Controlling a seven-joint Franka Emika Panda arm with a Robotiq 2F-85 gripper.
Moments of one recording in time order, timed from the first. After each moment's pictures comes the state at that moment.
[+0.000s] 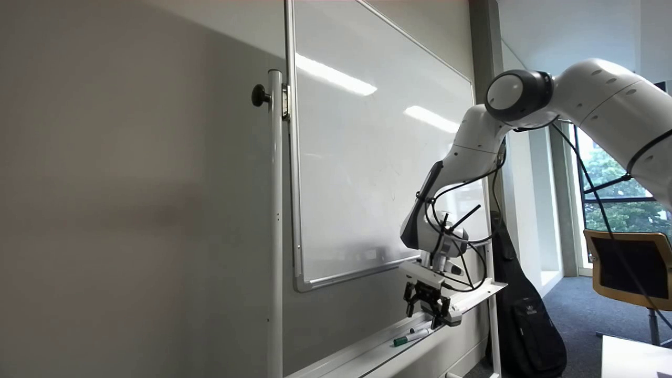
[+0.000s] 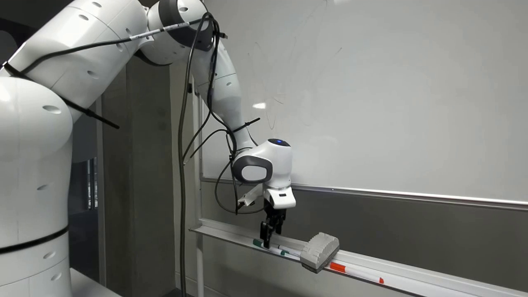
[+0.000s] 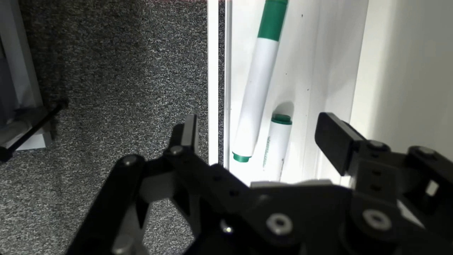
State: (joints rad) arm -0.15 0.56 -0.04 -2.16 0.79 2.79 0.64
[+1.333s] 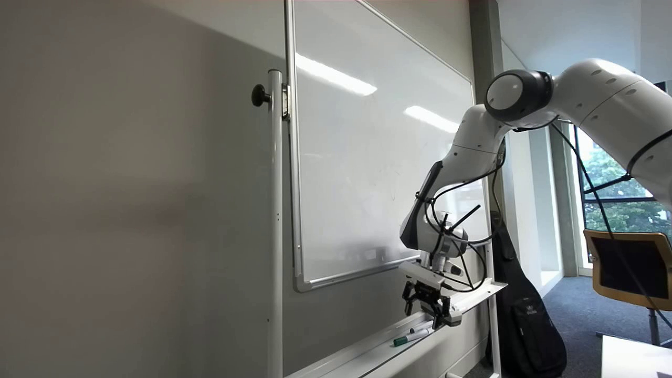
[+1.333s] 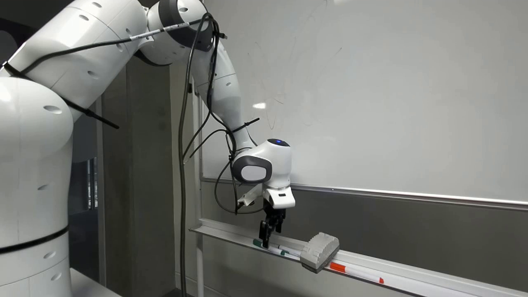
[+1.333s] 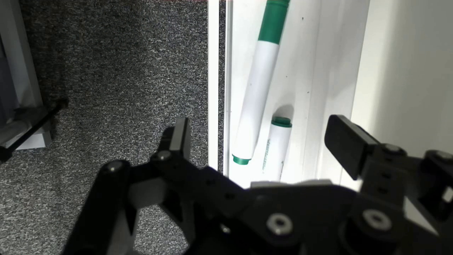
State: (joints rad) arm -0.15 0.56 -0.05 -2.16 0.79 2.79 0.64
